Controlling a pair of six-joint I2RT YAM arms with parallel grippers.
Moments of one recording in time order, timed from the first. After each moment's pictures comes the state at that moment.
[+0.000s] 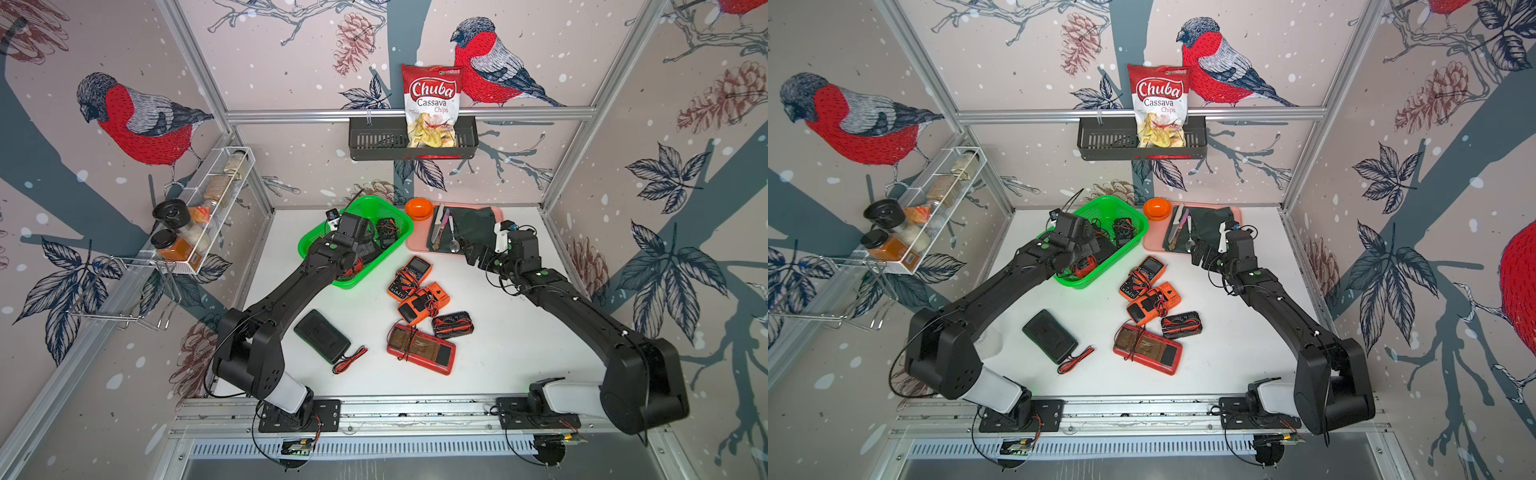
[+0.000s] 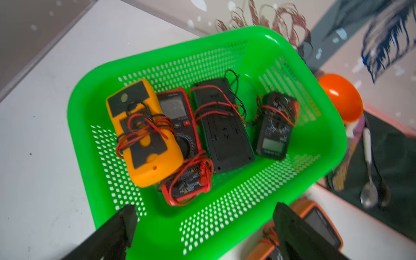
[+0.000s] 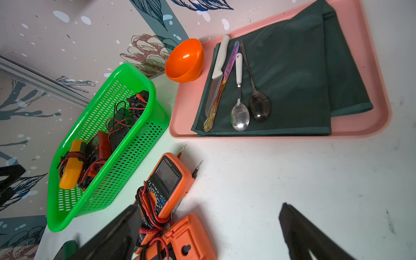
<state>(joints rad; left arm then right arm) -0.44 1.52 1.24 -0.56 -0.35 -0.62 0.29 1.31 0.86 -0.16 -0.17 0.45</state>
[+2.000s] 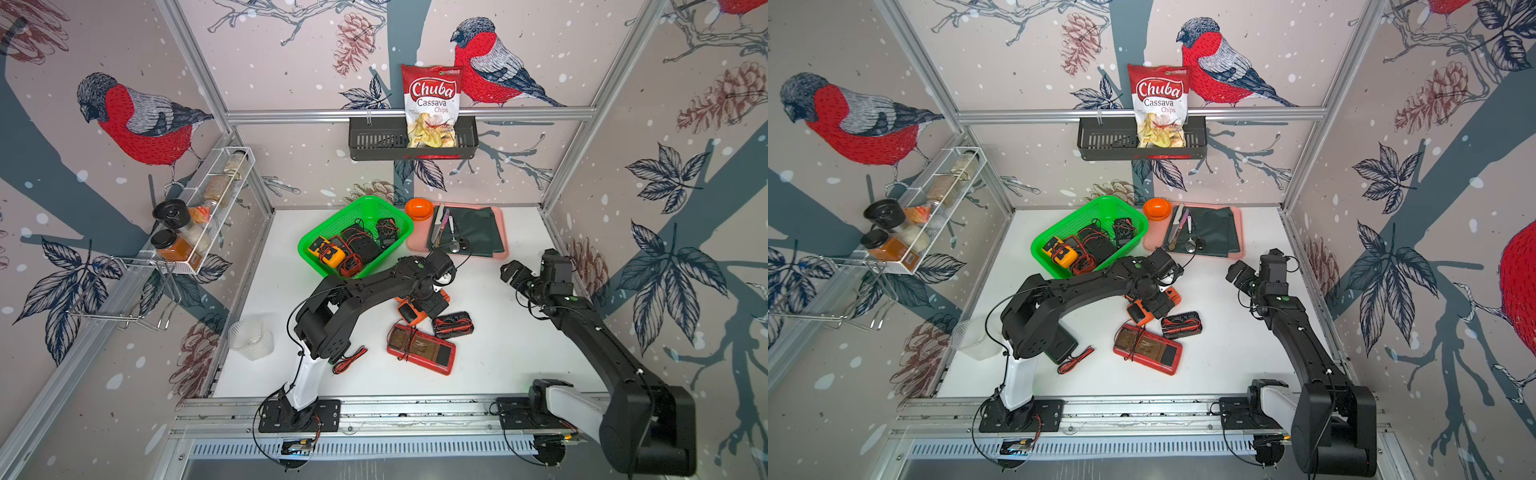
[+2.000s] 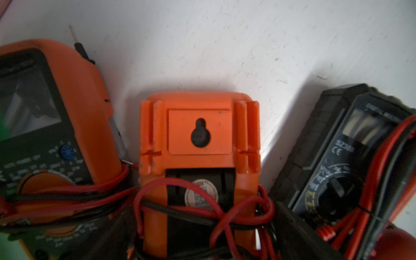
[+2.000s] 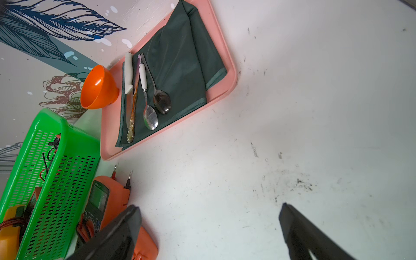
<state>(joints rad) -0.88 2.04 1.56 -0.76 0.00 0.08 0.01 1.11 0.64 -0.24 -0.13 0.55</state>
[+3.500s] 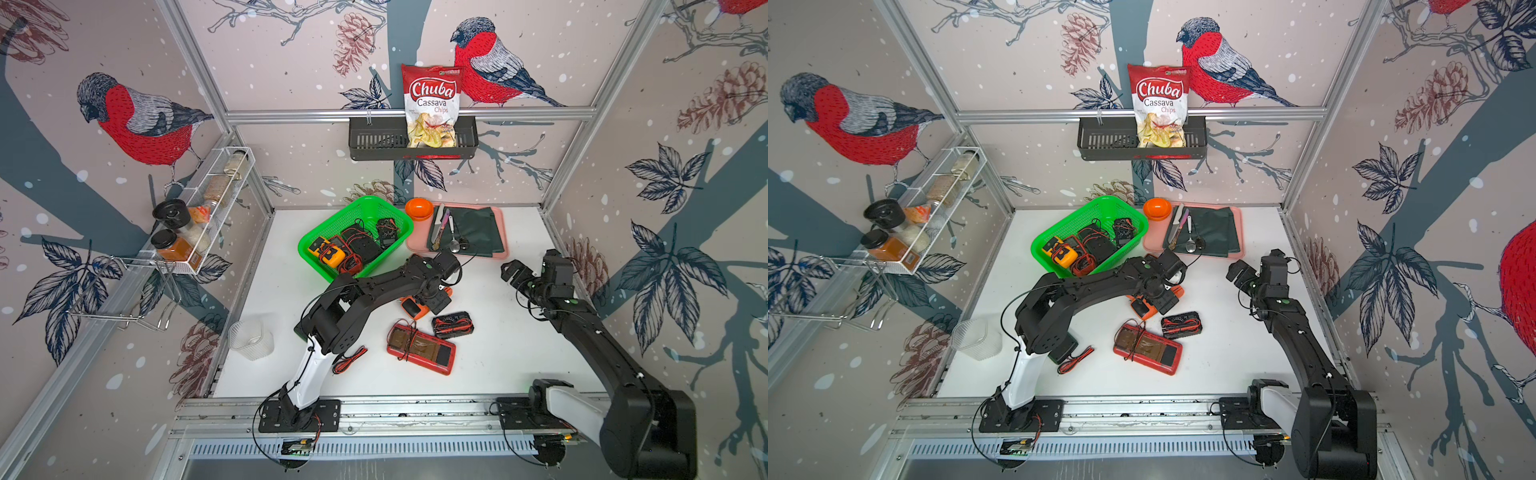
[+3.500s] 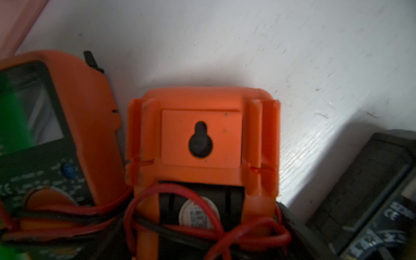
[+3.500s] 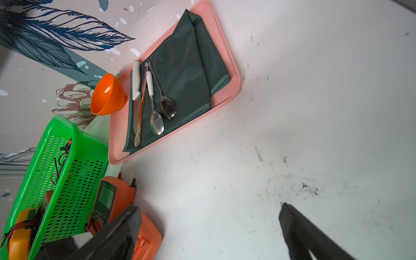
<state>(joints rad) -0.89 2.11 1.65 -0.75 -0.12 0.00 0.01 1.09 0.62 -0.19 -0.14 0.57</state>
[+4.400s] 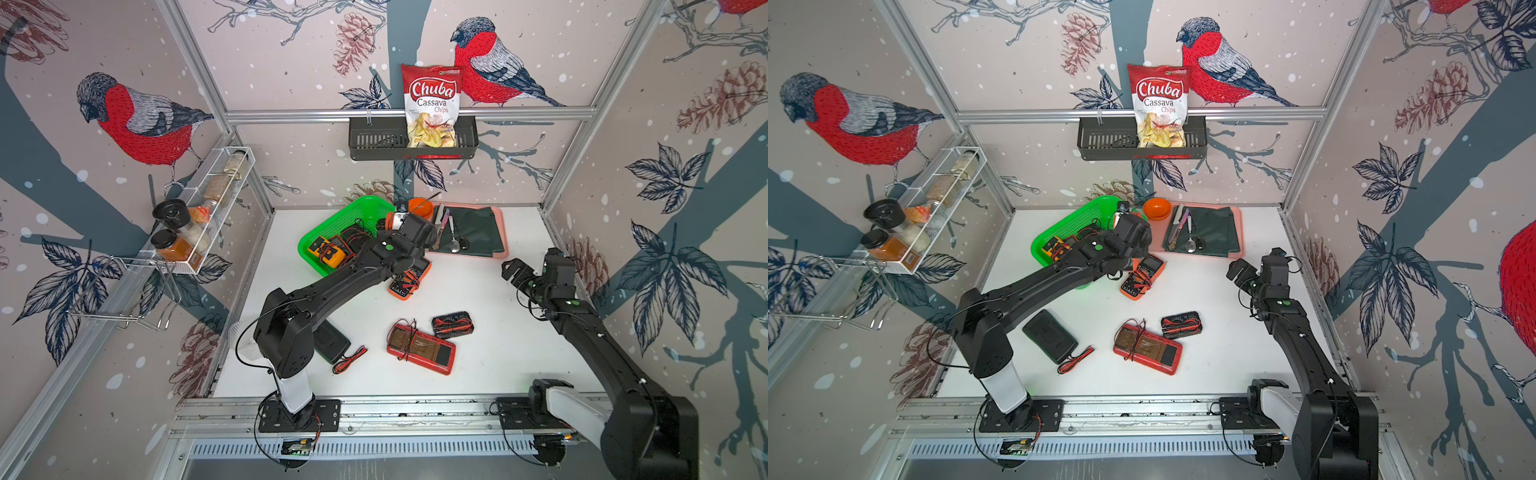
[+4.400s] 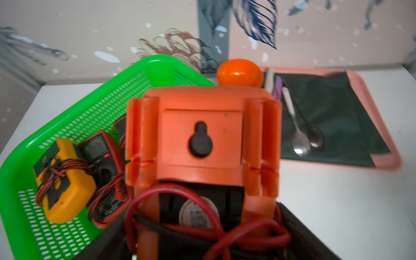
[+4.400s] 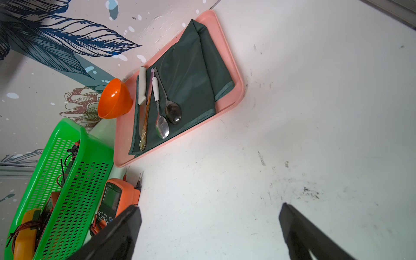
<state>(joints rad) -0.74 1.76 1.58 -0.59 -0.62 -0.54 0.02 1.06 0.62 -0.19 -0.13 0.57</state>
